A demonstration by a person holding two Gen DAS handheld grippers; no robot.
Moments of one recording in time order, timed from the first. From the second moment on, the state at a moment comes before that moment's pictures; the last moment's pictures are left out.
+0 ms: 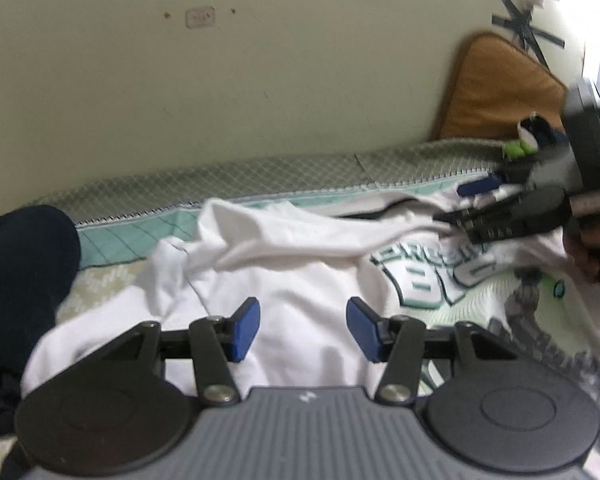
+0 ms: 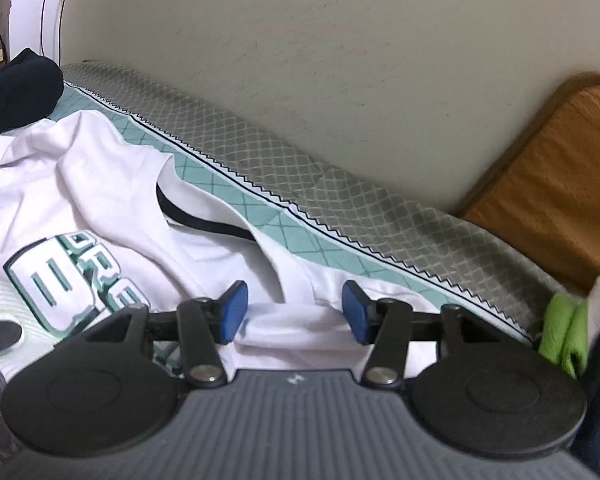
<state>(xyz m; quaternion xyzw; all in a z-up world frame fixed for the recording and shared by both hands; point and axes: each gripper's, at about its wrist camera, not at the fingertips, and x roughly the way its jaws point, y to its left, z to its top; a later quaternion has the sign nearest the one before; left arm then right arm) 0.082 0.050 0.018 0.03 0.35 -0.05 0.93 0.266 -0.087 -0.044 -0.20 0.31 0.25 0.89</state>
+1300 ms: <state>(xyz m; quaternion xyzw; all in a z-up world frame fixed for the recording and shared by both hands) -0.024 0.178 0.099 -0.05 0.27 0.08 0.96 0.111 -0.065 0.016 -0.13 0.28 0.39 0.87</state>
